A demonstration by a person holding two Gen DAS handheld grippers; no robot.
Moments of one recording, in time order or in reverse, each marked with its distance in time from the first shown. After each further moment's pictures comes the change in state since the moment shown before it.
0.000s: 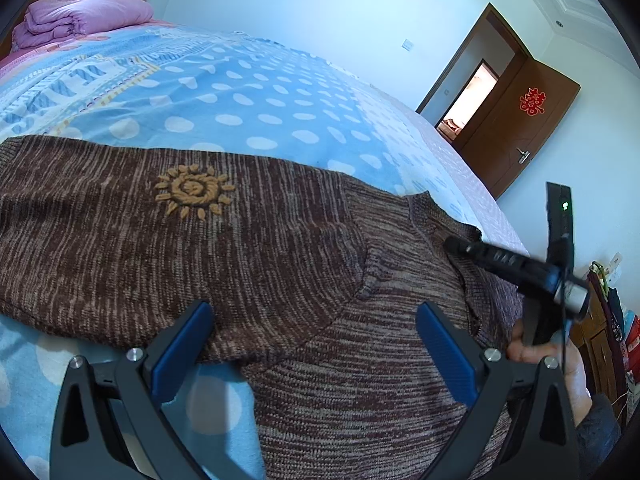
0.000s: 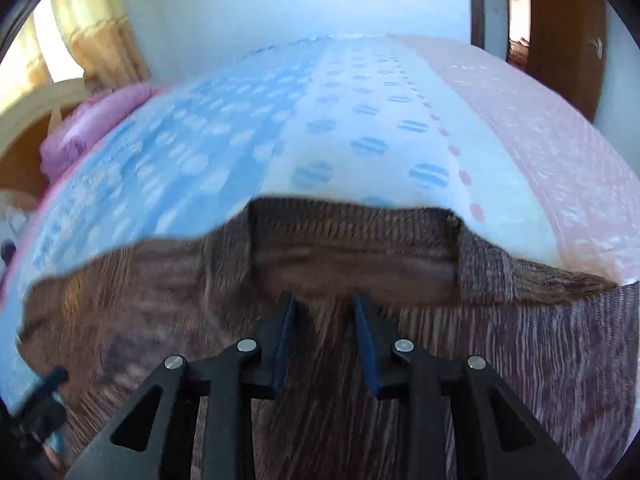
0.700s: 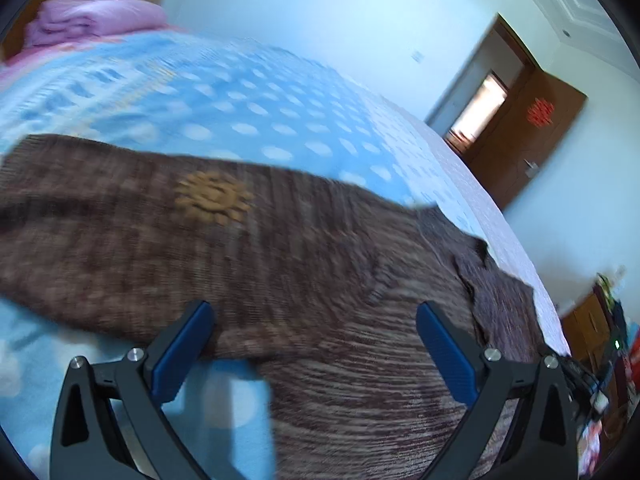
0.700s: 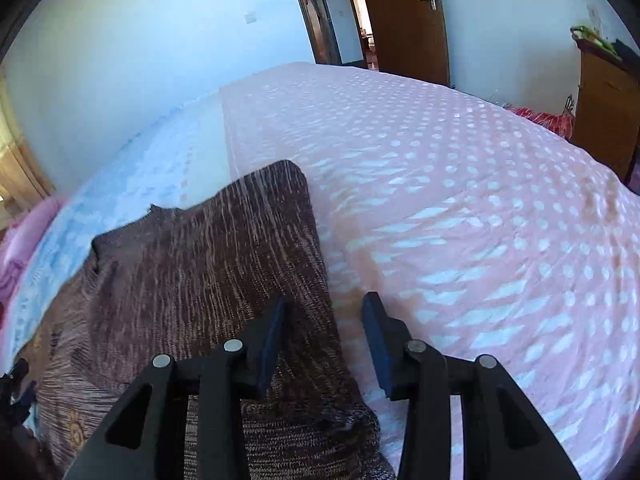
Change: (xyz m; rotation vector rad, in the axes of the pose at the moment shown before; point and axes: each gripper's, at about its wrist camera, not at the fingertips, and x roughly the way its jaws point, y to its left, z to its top) left arm -0.019 0.005 -0.004 -0.040 -0.072 0.066; right arm -0.130 -0.140 -0.106 0.360 -0.176 -0.298
